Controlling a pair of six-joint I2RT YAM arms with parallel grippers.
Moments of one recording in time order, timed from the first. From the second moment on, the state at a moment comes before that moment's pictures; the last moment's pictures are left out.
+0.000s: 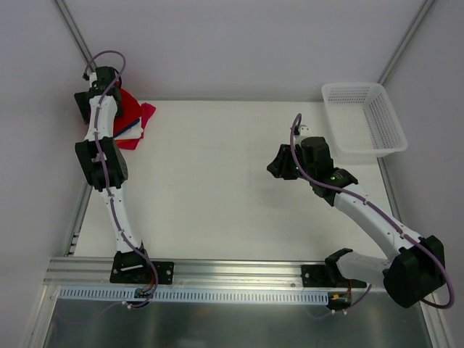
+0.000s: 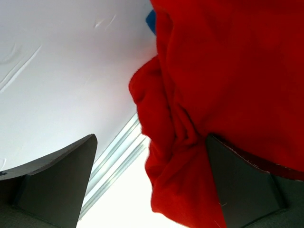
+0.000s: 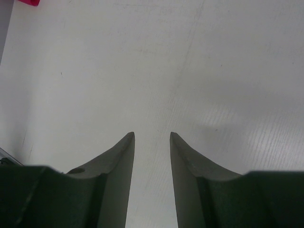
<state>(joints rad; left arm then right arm) 0.23 2.32 2.22 -0.79 -0.62 -0.11 0.51 1.16 0.89 -0.28 -0.12 0.45</state>
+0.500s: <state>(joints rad) 0.03 2.18 2.24 -0.79 -0.66 -0.09 0.51 1.17 0.89 -0.28 -0.13 0.45</state>
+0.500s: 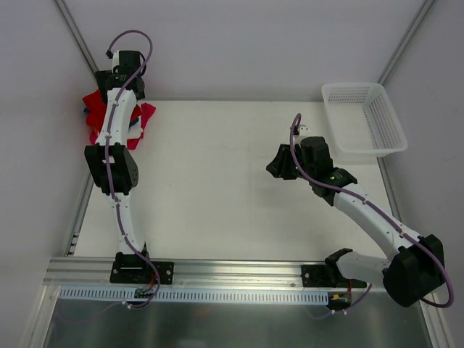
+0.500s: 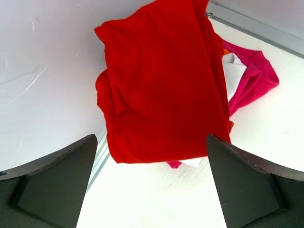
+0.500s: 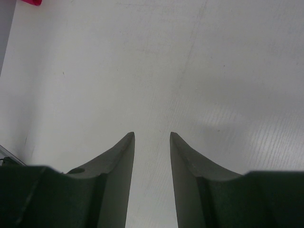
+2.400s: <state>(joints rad) -0.33 1.70 1.89 -0.78 -0.44 -0.36 0.50 1.37 1.06 -0.39 -0.02 0.41</state>
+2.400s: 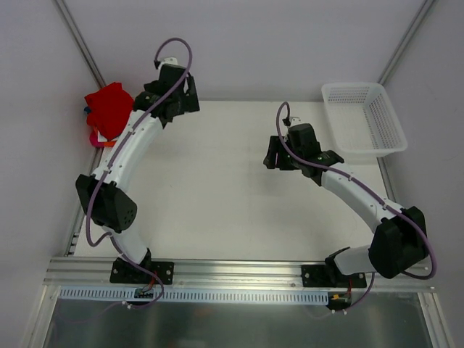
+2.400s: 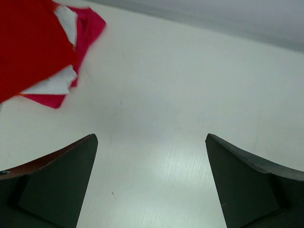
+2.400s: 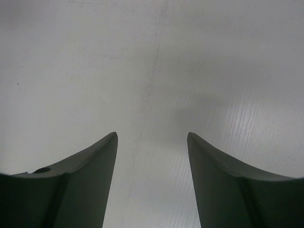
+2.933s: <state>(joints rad) -0.42 1.78 1.59 -0.64 -0.30 -0.39 0.47 1.45 1.18 -0.47 0.14 0.36</state>
